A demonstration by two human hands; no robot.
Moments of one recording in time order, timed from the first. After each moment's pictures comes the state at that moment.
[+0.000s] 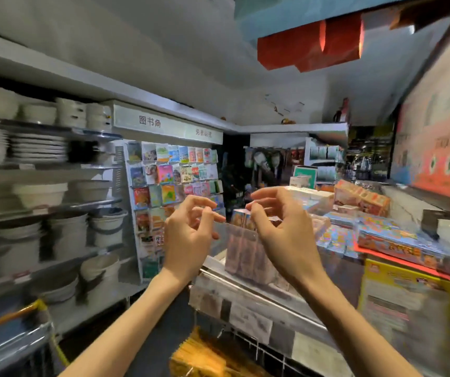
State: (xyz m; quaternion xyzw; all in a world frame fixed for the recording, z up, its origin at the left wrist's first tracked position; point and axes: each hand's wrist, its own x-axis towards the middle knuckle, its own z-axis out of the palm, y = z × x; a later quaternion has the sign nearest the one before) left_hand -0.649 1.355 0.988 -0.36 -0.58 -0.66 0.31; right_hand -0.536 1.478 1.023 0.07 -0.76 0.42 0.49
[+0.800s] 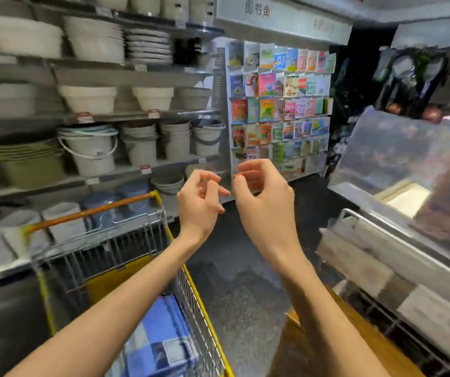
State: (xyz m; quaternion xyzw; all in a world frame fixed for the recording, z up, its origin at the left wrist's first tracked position) left_hand -0.800 1.226 0.822 -0.09 -0.68 -0.64 0.34; right_hand -0.718 1.338 0.893 0.11 -0.78 0.56 0.26
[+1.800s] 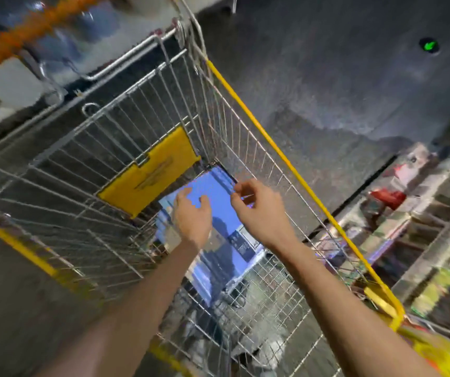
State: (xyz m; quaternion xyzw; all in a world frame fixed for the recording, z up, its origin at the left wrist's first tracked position) left_hand -0.962 0.953 0.348 0.32 -0.79 -0.51 -0.09; right_hand -0.954 1.081 0.452 -0.10 -0.88 0.44 -0.12
